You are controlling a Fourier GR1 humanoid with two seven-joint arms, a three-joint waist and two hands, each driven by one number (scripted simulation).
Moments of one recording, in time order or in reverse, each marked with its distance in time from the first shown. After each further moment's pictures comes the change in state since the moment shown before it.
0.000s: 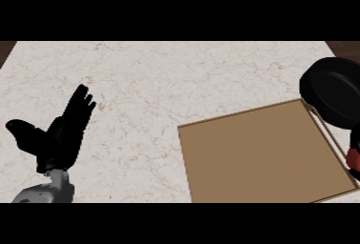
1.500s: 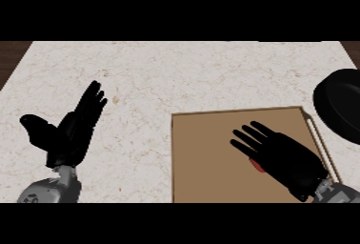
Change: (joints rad) left arm -0.038 0.025 -0.079 0.003 0.025 0.013 0.018; right arm -0.103 0.063 0.701 -0.370 0.202 0.102 0.171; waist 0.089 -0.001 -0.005
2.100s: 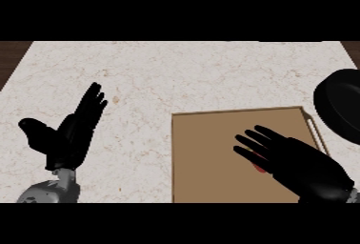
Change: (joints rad) left arm 0.016 0.024 -0.029 -0.012 0.023 0.020 -0.012; right arm 0.031 -0.065 -0.050 -0.134 -0.211 0.034 0.017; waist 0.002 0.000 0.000
